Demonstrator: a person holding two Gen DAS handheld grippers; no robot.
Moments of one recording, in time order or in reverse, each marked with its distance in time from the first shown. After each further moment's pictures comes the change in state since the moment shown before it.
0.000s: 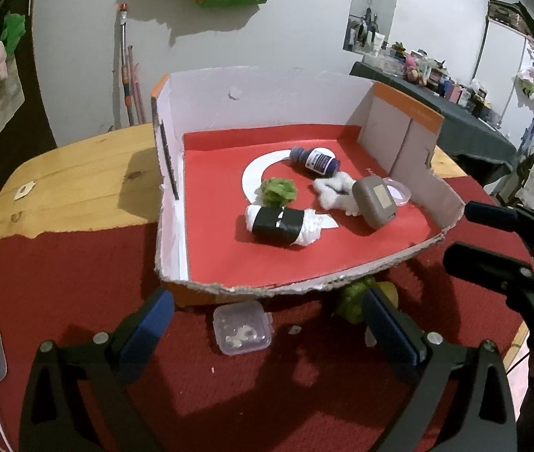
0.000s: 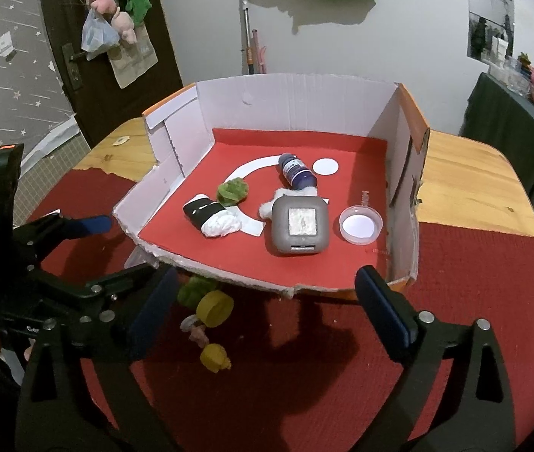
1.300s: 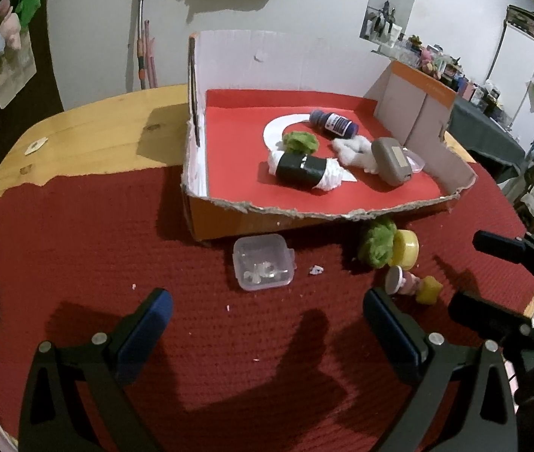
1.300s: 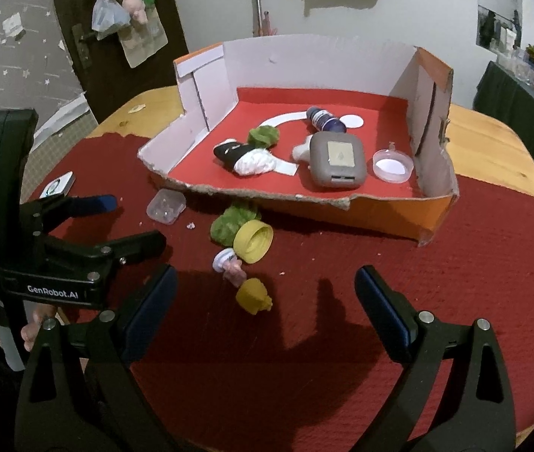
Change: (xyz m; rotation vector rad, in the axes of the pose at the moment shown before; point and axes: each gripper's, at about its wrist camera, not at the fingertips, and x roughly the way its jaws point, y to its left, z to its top) left arm 0.000 0.016 -0.035 -0.060 0.068 0.012; right arm 0.006 0.027 -0.046 -0.026 0.057 0.012
